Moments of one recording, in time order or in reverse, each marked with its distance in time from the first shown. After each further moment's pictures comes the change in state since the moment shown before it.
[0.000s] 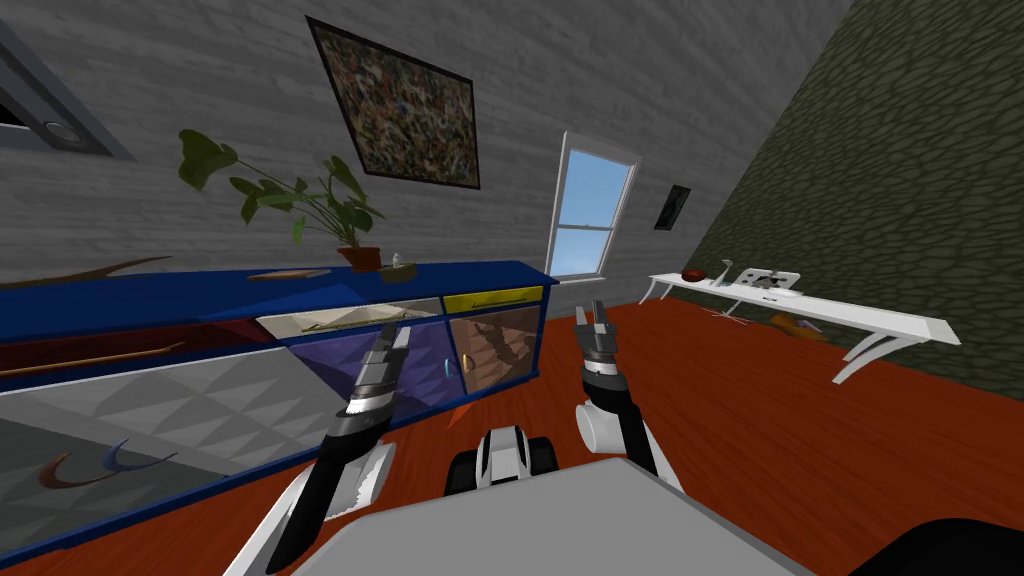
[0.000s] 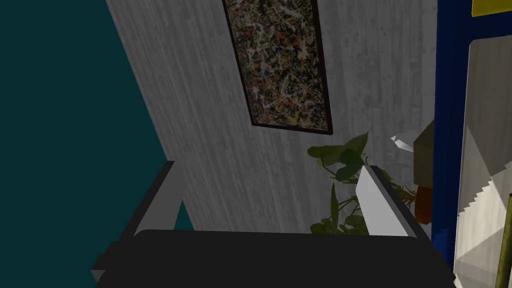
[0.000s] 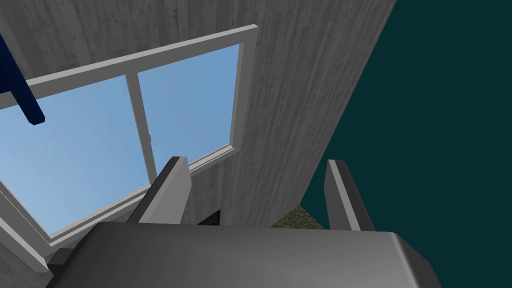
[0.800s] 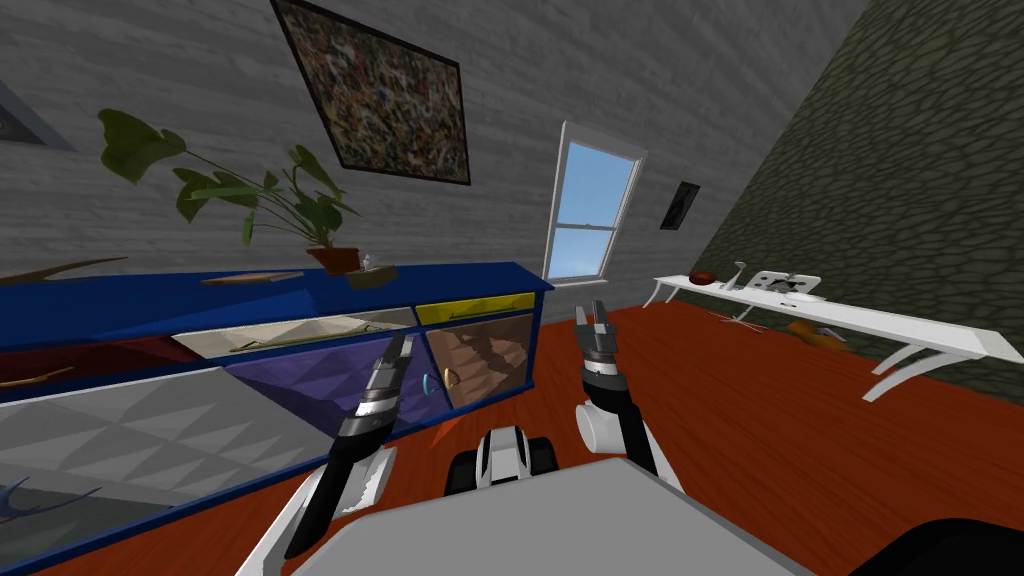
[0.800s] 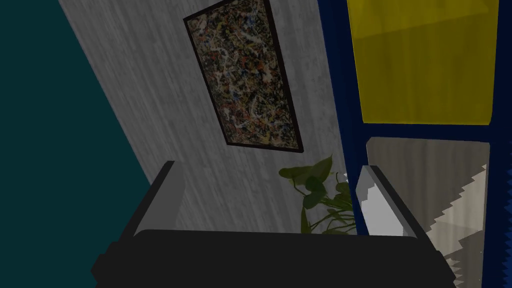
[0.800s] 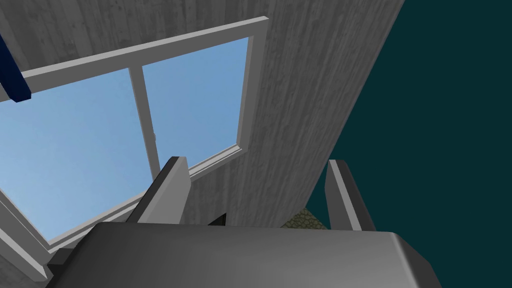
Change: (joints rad) left arm -0.033 0.019 0.017 0.173 0.006 -0.053 -0.022; right arm 0.000 0.000 0.000 0.000 0.000 0.000 0.000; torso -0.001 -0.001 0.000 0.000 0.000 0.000
